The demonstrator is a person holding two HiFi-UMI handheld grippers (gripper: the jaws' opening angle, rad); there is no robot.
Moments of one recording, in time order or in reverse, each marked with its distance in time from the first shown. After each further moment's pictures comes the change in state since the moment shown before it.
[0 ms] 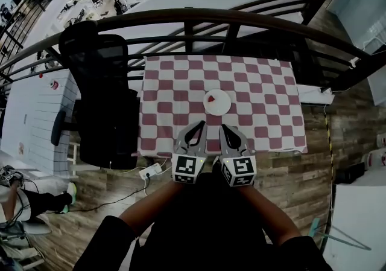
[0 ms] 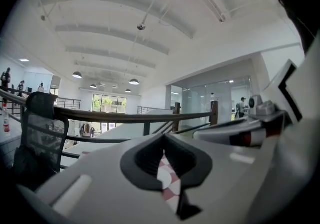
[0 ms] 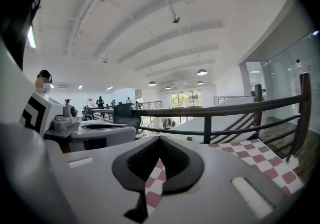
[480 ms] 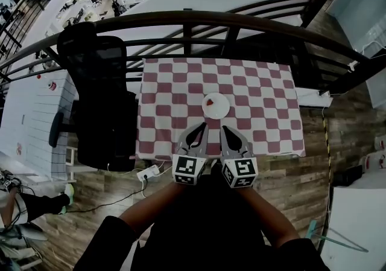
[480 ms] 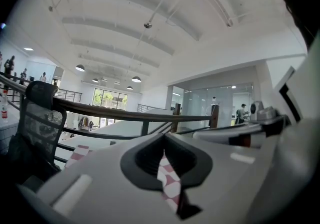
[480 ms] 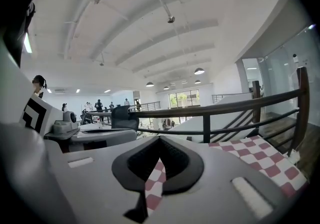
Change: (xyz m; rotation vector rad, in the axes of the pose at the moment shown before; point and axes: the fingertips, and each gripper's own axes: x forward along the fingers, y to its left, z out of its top) left arm 0.014 0.000 -0.001 -0.080 0.006 -0.011; right arm 0.007 -0.011 0.004 0.048 -0.008 -0.009
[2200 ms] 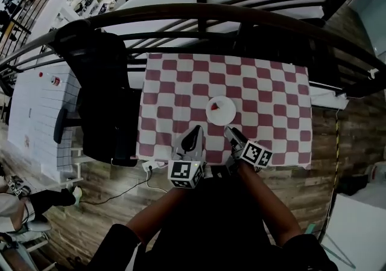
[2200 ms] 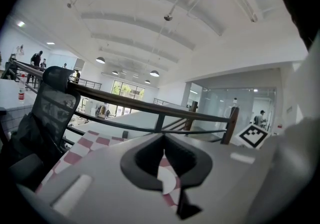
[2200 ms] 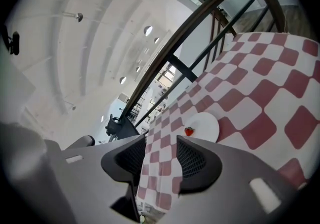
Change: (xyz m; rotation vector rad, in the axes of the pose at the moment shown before) left arm 0.057 0.047 -0.026 -0.155 0.061 0.187; right arm 0.093 -0.100 -0.121 0.816 0.340 0.143
